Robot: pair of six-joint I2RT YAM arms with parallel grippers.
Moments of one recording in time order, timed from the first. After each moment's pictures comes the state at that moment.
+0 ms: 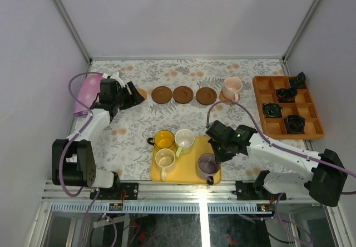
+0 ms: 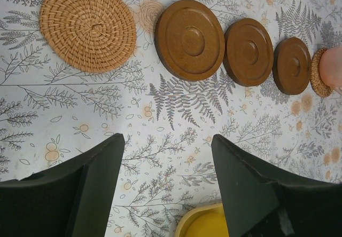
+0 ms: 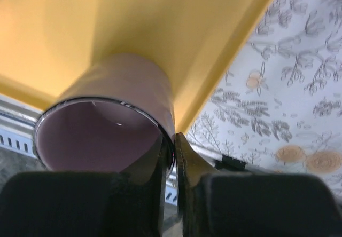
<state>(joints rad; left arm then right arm) -0.03 1.40 0.87 -0.11 0.30 -0.44 0.94 1.18 0.81 -0.92 0.02 0.58</state>
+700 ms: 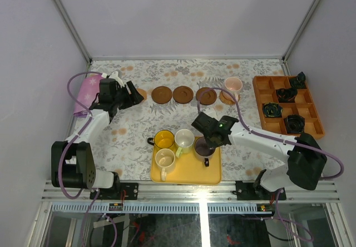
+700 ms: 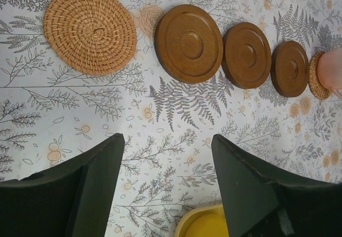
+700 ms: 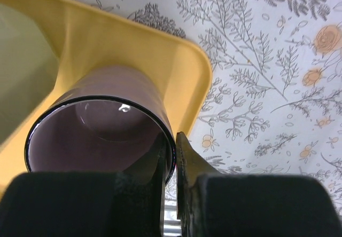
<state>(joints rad) -0.03 1.38 0.87 -0.11 0.29 -0.44 0.94 1.41 0.97 -0.86 0.34 0.57</state>
